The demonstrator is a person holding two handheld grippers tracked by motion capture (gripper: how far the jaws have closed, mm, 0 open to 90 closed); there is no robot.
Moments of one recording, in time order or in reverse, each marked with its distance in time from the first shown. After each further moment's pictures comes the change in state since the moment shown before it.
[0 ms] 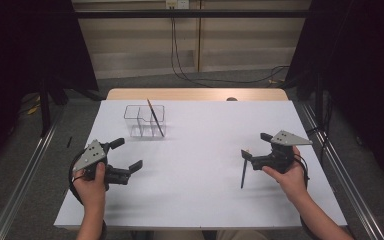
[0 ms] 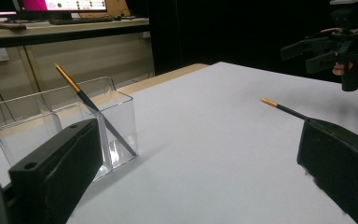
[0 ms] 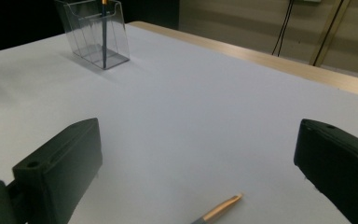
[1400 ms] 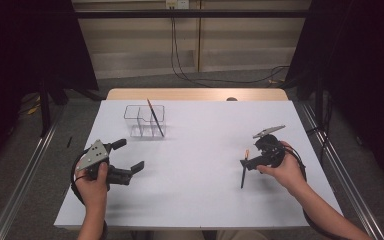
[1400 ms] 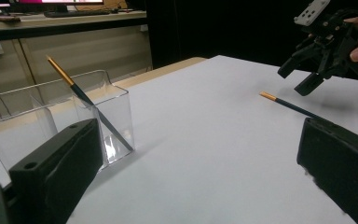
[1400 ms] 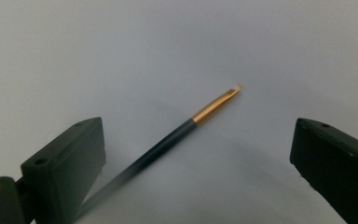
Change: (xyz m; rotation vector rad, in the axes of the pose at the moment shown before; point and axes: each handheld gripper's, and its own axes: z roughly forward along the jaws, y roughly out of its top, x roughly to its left) left arm -0.001 -0.001 0.004 0.026 -0.006 -0.003; right arm 0.001 0.011 0.030 0.602 -0.087 0.059
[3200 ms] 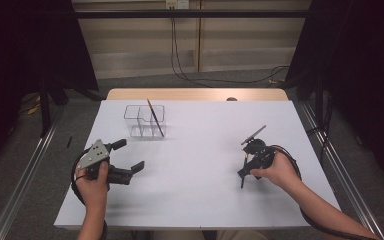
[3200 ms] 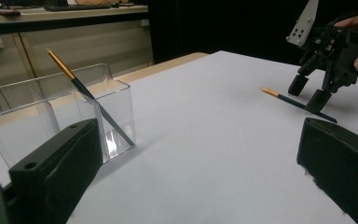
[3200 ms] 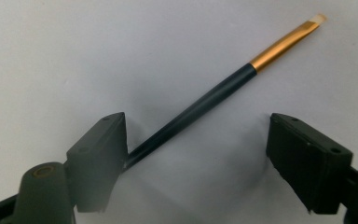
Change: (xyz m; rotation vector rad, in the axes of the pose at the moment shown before) left arm 0.001 -0.001 0.001 0.023 0.005 -0.007; right arm 0.020 0.010 0.018 0.329 0.043 0.001
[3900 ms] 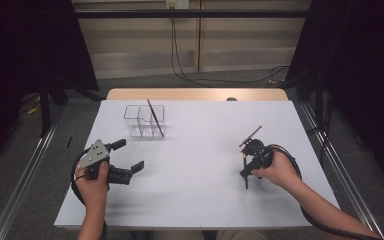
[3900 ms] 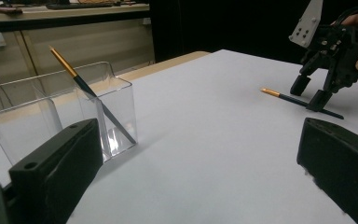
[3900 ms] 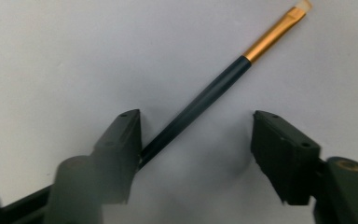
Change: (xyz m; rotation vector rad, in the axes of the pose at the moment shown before) left arm 0.001 -0.001 0.000 0.004 0.008 0.000; right arm 0.002 0.002 -0.001 0.033 -0.036 -0.105
